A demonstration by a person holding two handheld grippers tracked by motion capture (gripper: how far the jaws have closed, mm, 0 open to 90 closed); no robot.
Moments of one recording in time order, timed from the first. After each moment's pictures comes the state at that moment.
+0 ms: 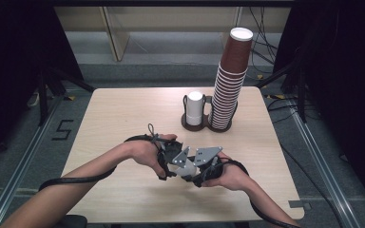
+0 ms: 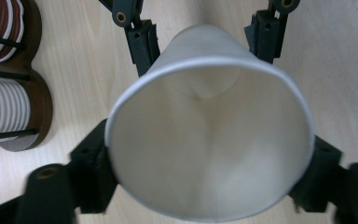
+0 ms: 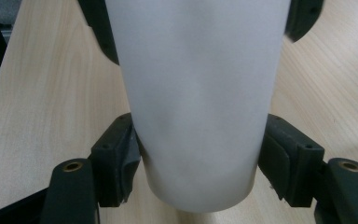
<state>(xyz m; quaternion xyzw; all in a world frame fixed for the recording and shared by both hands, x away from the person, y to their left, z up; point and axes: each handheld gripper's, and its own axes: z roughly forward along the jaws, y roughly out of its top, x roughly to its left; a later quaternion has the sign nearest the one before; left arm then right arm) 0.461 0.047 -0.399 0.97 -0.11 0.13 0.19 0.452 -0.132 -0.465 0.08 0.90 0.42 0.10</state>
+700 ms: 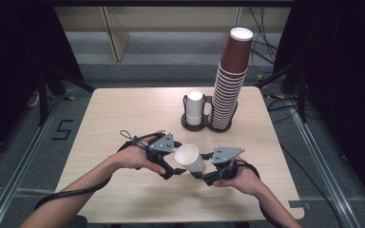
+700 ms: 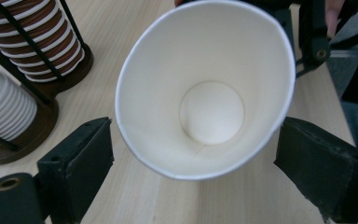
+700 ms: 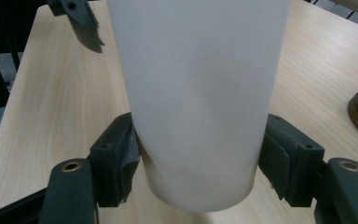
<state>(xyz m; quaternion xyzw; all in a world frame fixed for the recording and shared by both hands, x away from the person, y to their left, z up) 0.470 0.079 -0.419 0.88 0.06 0.06 0.46 0.449 -0.173 -0.471 0.14 0.85 0.49 0.10</state>
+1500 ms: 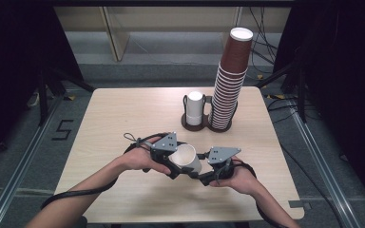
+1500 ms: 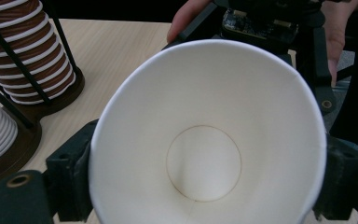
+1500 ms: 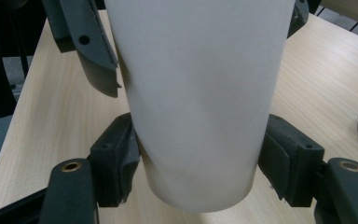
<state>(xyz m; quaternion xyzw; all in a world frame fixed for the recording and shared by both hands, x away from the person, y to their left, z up) 0.472 0.068 -0.423 0.86 0.07 0.05 0.50 0.450 -0.162 -0.467 0.12 0.85 0.51 0.10</state>
